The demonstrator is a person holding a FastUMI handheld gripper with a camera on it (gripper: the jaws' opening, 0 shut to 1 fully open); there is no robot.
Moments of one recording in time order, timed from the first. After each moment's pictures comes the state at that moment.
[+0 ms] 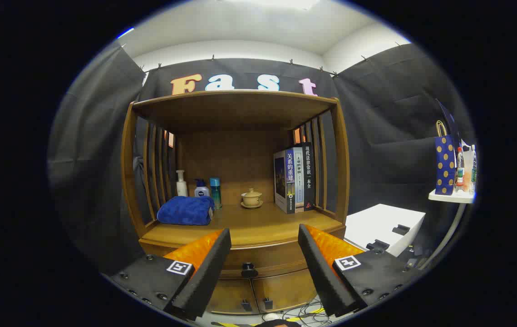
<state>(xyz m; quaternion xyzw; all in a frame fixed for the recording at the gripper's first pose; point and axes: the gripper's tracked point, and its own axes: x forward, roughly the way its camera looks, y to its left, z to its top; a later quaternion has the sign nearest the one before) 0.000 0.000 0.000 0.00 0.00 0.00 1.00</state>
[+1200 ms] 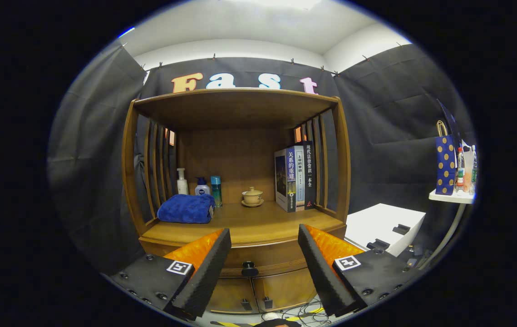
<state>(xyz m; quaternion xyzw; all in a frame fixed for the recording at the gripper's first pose) 0.005 0.004 -0.009 0.00 0.00 0.00 1.00</state>
